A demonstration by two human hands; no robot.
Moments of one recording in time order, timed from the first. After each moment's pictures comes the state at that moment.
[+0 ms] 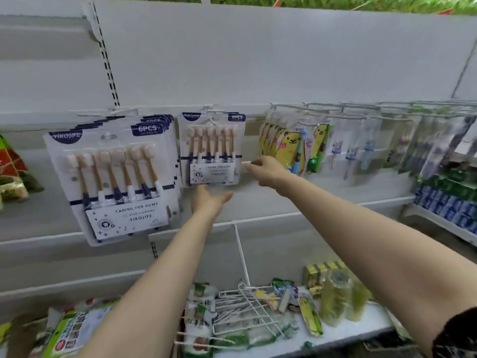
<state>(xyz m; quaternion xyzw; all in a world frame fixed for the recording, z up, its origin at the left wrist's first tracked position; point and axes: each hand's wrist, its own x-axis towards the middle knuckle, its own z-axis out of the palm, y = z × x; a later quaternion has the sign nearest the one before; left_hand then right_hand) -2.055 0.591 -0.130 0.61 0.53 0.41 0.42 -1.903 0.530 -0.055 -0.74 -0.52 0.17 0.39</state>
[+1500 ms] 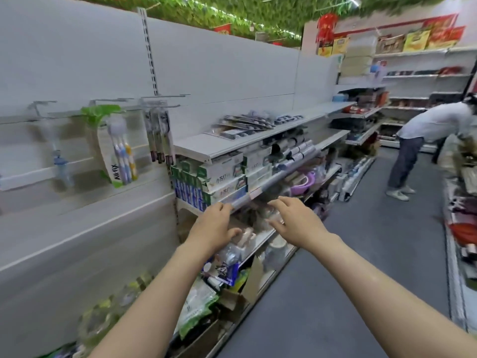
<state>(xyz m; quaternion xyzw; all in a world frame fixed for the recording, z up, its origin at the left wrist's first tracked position) -1.428 0.151 -0.163 0.98 0.08 0.12 0.11 -1.318 -0.047 -0.163 -0.92 -0.36 -0.09 0.10</state>
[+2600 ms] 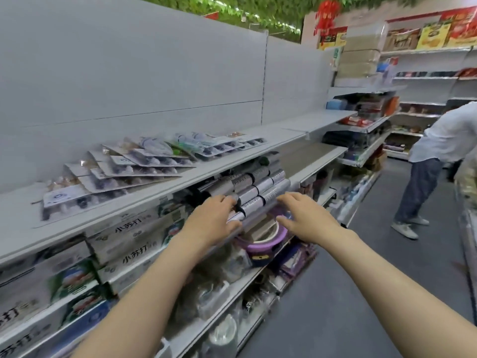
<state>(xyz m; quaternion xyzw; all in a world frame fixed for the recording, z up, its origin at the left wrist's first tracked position) -0.781 0.079 -0.121 0.99 0.08 0.12 0.09 -0.654 -0.128 -0.126 -0.91 -0.38 -0.07 0.11</state>
